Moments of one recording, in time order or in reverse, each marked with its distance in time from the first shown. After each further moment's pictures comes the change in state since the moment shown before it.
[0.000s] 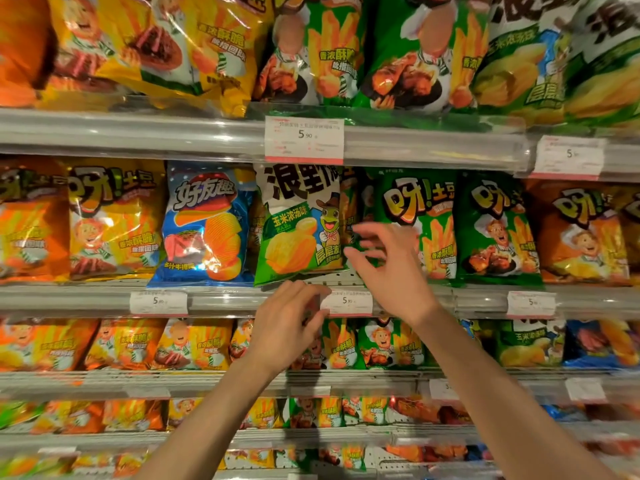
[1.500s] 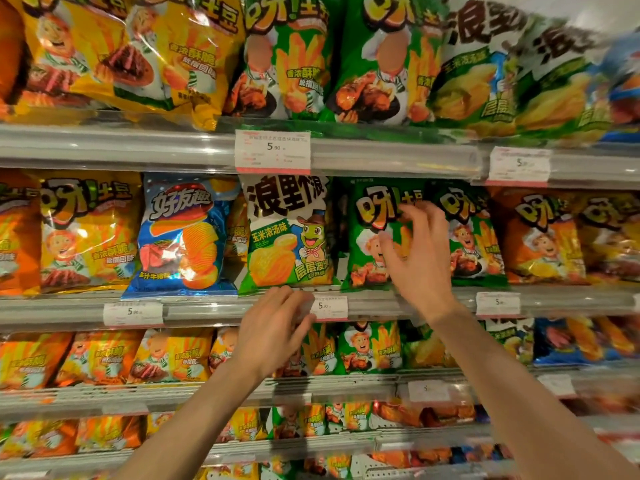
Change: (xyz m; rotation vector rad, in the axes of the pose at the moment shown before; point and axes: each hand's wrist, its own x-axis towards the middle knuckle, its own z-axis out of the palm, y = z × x) left_hand 0.004 0.011 0.006 0.138 0.045 0.100; right_hand 0.009 0.032 -0.060 -0.403 0.394 -0.150
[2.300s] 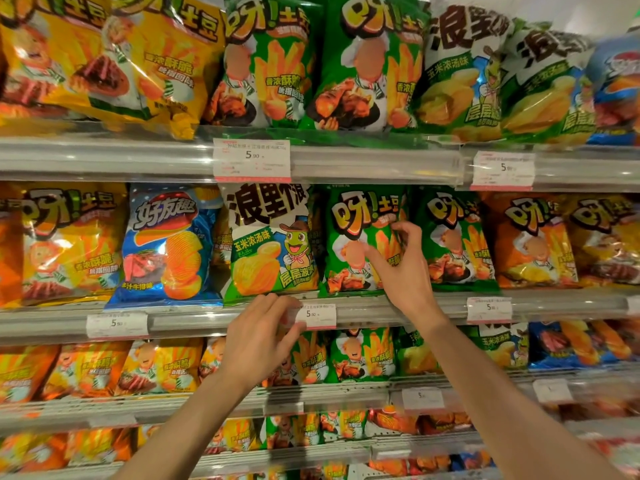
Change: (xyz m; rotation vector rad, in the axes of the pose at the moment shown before) left_hand 0.002 0.002 0.003 -0.033 -0.016 -0.094; right_hand -0.004 0.025 0.016 0.413 -0.149 0.290
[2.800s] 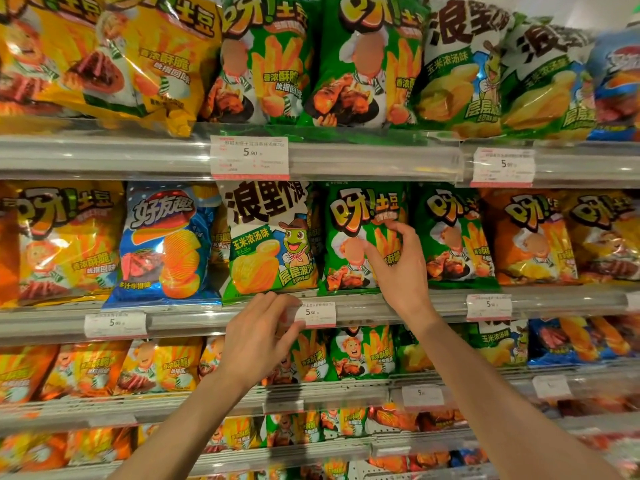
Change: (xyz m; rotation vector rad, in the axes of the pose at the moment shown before) left_hand 0.000 -0.001 0.000 0.003 0.003 0.014; right_hand -0.002 0.004 0.008 -0.045 0.086 -0.049
